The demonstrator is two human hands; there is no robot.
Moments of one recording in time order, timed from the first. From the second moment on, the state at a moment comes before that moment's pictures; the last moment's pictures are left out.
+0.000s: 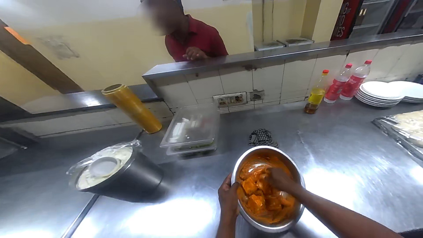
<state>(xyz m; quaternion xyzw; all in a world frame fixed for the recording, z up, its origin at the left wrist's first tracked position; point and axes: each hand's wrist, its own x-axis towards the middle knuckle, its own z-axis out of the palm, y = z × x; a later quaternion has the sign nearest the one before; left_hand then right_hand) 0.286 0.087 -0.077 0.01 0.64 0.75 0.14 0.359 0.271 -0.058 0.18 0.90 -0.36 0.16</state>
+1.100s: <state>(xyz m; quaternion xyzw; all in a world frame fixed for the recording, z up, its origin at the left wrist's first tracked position) 0.272 0.085 -0.071 0.00 0.67 0.72 0.18 0.375 0.289 -0.055 0.19 0.82 -0.52 0.13</state>
